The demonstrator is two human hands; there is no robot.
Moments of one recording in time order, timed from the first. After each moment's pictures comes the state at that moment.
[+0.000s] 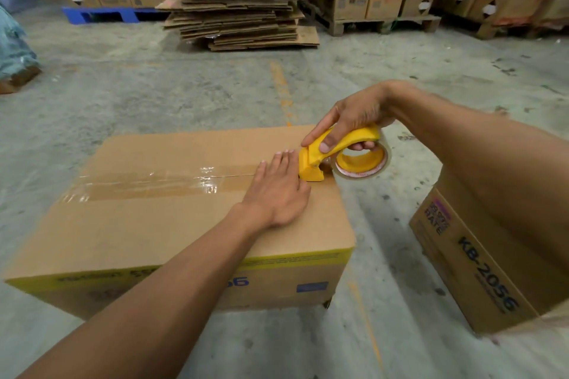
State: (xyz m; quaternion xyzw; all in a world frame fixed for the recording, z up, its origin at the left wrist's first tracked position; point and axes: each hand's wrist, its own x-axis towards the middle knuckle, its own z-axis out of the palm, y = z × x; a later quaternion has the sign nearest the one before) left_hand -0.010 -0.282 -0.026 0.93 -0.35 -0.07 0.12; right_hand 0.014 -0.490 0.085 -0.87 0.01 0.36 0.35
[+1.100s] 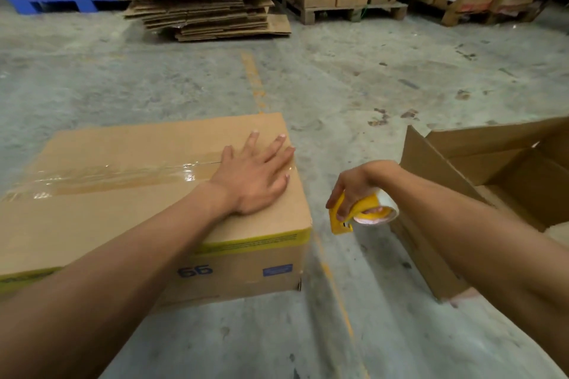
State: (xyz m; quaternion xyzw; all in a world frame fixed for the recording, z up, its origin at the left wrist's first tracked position) left_hand -0.006 -0.290 -0.024 0.89 -0.46 -0.01 -0.02; right_hand -0.071 -0.525 -0.040 -0.92 0.09 0.38 0.07
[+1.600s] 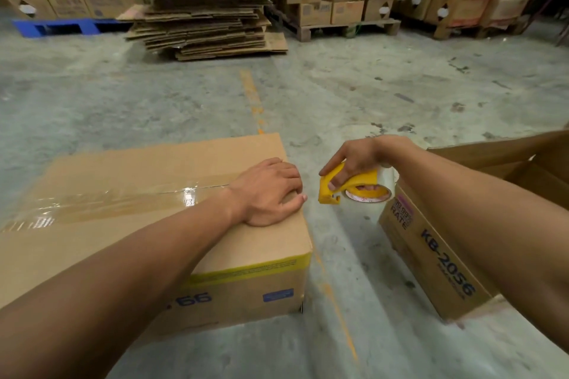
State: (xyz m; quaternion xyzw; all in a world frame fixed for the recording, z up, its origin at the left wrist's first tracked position) left_hand 0.016 -0.321 -0.026 0.77 -0.63 0.10 0.05; right_hand -0.045 -0.548 0.027 -0.94 0.14 0.24 0.21
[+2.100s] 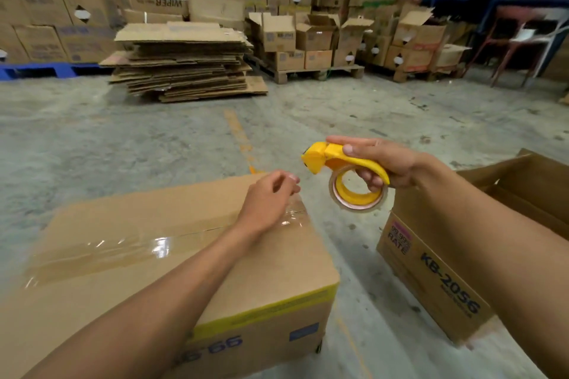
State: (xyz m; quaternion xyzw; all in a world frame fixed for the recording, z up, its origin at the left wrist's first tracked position) left_hand 0.017 -0.299 0.008 0.75 -0.33 -0.12 0.56; right_hand -0.088 -0.520 0.087 -0.74 0.09 0.04 0.66
